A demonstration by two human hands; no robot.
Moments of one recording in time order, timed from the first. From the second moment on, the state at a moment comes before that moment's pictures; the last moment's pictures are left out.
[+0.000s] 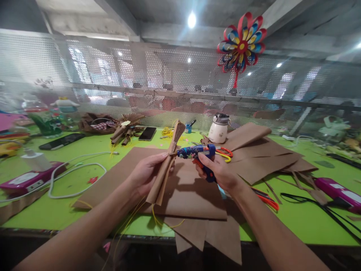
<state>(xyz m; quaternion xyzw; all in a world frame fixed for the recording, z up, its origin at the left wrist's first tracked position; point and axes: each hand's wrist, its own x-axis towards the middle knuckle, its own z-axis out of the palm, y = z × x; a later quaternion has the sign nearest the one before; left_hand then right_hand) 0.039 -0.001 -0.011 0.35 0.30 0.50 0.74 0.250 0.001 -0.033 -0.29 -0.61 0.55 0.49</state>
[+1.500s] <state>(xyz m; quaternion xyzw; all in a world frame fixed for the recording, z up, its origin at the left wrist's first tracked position) 0.041 0.002 -0.012 0.29 0.36 0.52 0.72 0.252 -0.008 -0.027 -0.36 -0.74 0.36 0.44</state>
